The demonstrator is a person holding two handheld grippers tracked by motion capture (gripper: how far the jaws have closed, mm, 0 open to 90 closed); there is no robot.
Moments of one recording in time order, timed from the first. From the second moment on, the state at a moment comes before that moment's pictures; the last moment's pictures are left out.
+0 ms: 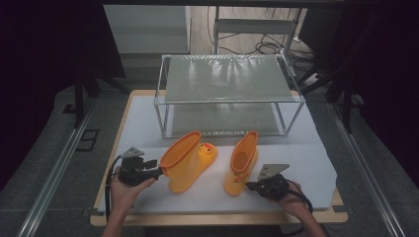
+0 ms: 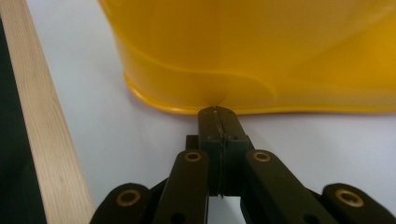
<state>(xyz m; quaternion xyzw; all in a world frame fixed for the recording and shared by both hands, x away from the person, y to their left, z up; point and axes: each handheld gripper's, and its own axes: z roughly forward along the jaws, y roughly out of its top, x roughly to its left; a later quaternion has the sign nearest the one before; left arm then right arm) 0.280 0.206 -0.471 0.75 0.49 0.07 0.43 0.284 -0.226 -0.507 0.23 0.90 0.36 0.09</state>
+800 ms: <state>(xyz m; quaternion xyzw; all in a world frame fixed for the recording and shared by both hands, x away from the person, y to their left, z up) 0.281 0.207 -0.473 0.75 0.50 0.06 0.42 0.299 -0.307 -0.505 0.42 0.79 0.43 0.15</state>
